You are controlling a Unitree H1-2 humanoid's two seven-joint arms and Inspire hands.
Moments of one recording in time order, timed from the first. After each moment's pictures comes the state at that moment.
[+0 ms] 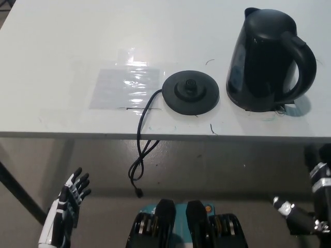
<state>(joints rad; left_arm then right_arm) 0.14 0.12 0.04 -0.15 -0.09 -0.06 -0.09 0.06 -0.08 -0.07 -0.09 -0.07 -0.39 -0.03</state>
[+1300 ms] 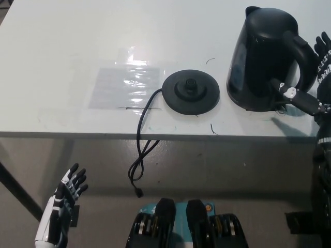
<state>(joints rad) 0.13 0.12 0.06 -0.17 -0.09 -0.07 -0.10 -0.53 -0.14 -0.19 0.28 -0.01 -0.20 -0.06</state>
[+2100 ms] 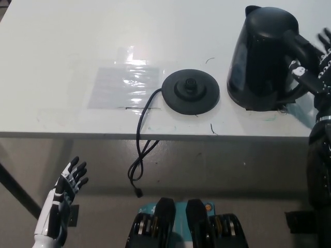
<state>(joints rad) 0.10 0.13 0.06 -0.17 -0.09 -0.07 -0.11 -0.67 -0.11 -0.28 0.45 0.09 -0.06 -0.17</state>
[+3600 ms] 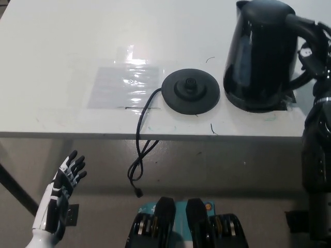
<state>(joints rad) 0.07 0.14 0.06 -0.17 -0.09 -0.08 -0.11 -0.75 -0.08 -0.28 0.34 0.08 0.13 -0.28</state>
